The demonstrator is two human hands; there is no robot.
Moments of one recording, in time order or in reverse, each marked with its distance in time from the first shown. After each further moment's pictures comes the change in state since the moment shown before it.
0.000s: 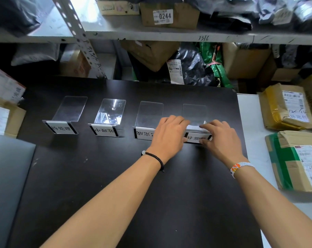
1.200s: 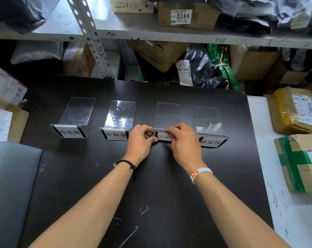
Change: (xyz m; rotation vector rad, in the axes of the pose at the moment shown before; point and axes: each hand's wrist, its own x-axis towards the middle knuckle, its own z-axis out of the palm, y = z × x) left_hand -0.048 -0.115 -0.012 -0.578 0.081 -0.661; right_hand 0.006 -0.155 0.047 0.316 0.118 -0.002
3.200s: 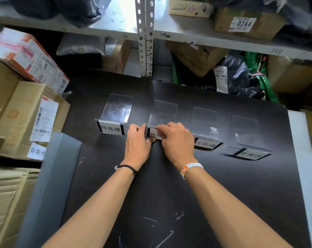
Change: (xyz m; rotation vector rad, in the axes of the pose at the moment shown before) left_hand 0.006 -0.076 -0.103 0.299 0.093 -0.005; right_hand 0.024 -0.128 0.080 -0.224 0.010 -0.213
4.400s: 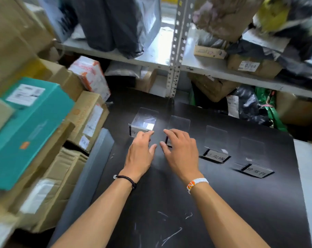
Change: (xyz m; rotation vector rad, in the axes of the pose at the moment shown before) left_hand -0.078 0.003 -0.100 -0.028 0.182 0.124; right_hand -0.037 -0.062 -0.052 0.109 0.044 -0.125
